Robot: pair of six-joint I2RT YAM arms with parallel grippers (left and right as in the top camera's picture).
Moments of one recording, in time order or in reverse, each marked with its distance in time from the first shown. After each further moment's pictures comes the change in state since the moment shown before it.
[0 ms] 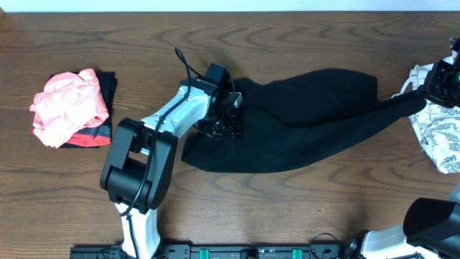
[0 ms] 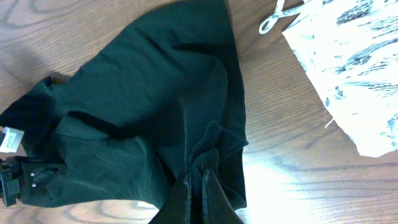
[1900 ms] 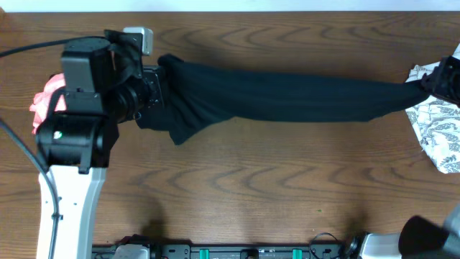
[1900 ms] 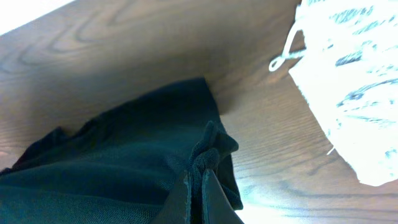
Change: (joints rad) left arm 0.322 -0.796 0.128 -0.058 -0.070 -0.004; right arm 0.000 -0.116 0.000 0.067 -0.060 -0.007
